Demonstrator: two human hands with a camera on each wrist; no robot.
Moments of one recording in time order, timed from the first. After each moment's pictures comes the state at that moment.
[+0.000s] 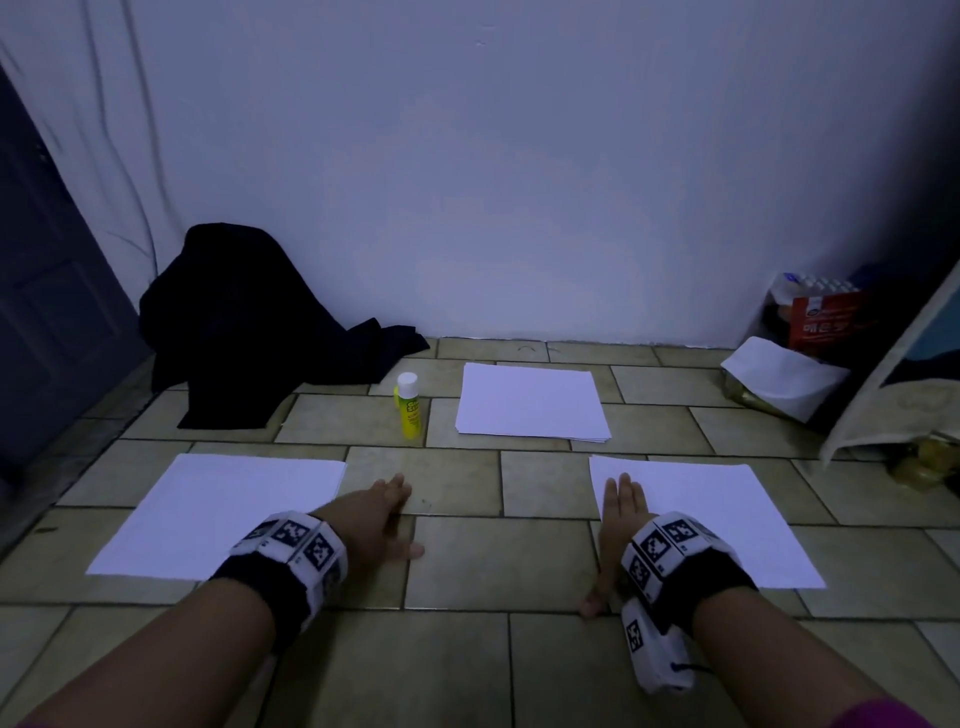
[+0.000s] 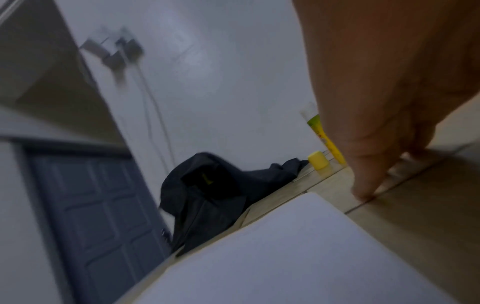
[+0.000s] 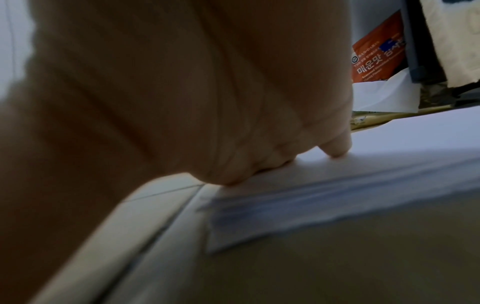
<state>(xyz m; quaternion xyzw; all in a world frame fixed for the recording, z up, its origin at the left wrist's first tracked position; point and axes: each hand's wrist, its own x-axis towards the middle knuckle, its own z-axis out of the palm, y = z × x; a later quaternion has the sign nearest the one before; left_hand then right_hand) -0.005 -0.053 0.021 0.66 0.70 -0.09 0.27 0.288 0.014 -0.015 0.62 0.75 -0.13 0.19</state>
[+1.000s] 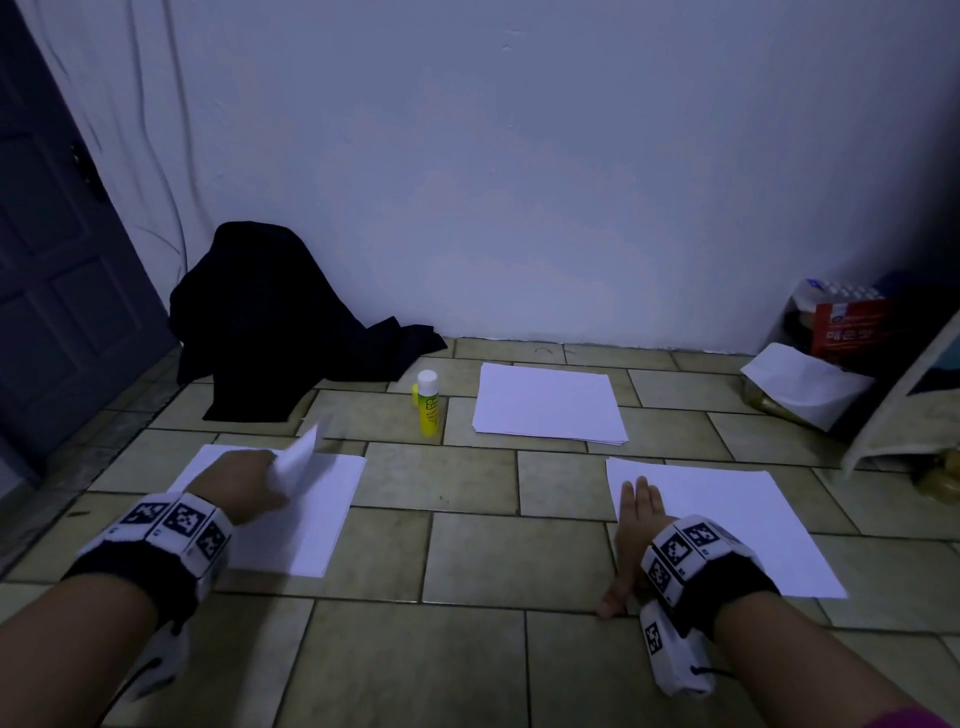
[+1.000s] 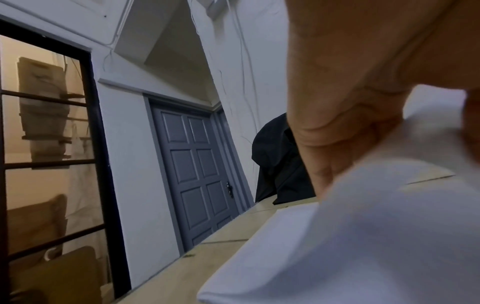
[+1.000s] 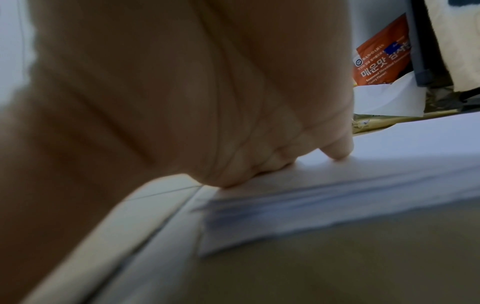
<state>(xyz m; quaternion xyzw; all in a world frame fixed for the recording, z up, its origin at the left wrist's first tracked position) -0.121 -0.078 0.041 0.53 0.84 -0.06 0.12 0.288 0.016 -0.014 0.62 0.75 -0.10 0.22</state>
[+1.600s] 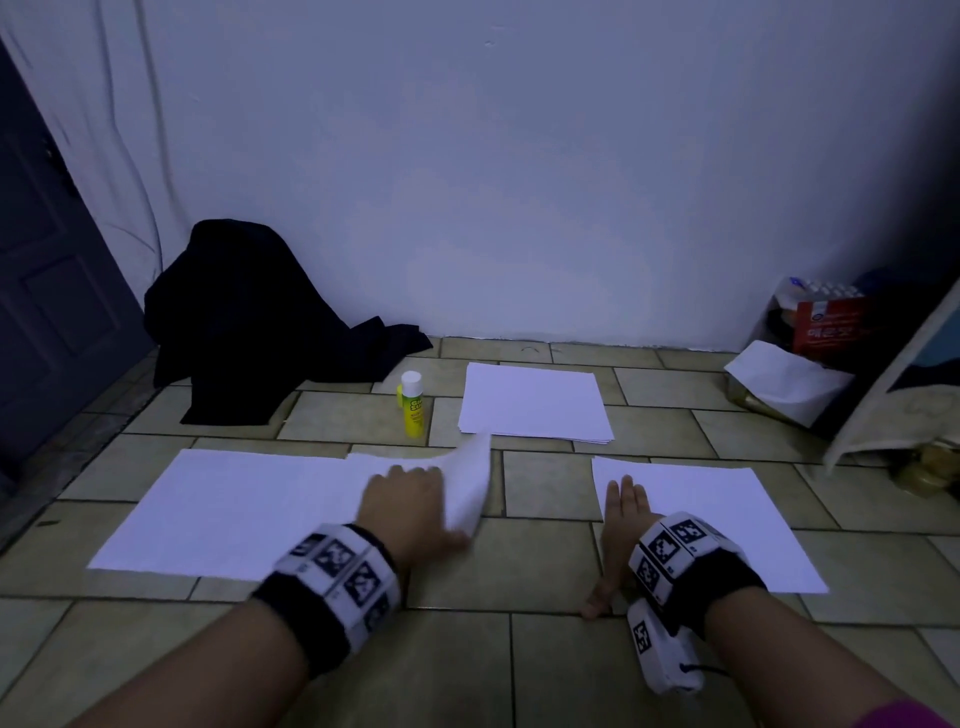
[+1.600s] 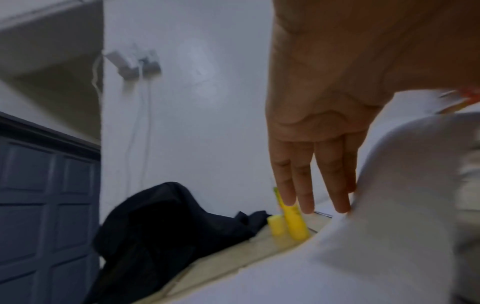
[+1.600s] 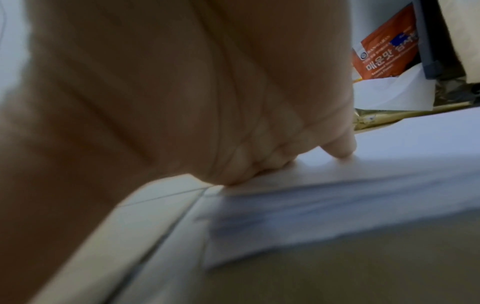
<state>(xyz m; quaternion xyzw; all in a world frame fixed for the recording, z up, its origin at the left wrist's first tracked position) 0.046 -0.056 0.043 0.67 0.74 -0.07 0.08 0.285 0.014 -0.006 0.62 0.75 -0.11 0.22</state>
